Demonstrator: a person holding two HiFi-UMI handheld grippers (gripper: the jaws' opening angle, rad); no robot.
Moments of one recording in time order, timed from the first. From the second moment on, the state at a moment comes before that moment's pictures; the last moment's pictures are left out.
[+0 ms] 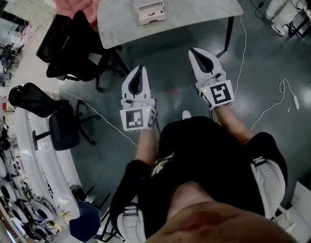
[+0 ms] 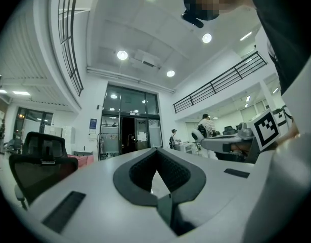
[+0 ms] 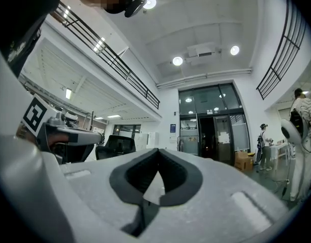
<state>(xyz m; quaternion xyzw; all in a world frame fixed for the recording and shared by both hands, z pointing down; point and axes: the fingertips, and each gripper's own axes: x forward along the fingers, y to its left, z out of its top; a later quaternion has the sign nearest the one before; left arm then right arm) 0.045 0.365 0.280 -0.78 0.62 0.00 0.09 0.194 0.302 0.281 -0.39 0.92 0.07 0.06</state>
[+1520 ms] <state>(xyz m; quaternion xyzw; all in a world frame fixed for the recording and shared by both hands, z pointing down) 0.016 0.245 0.286 -0.78 0.62 0.00 0.08 0.149 0.190 0.292 -0.38 0.92 0.10 0.04</state>
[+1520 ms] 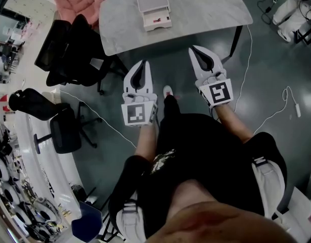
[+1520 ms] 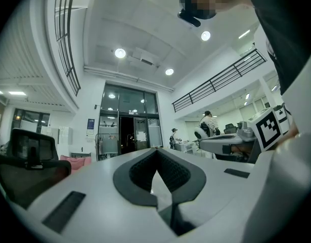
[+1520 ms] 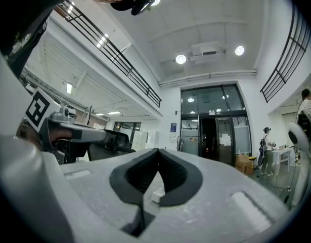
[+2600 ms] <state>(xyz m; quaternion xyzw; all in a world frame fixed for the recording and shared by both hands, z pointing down) -0.088 0.096 0.274 -0.80 0.59 -0.01 0.06 0.043 0.051 0.274 -0.40 0.91 0.10 0.02</state>
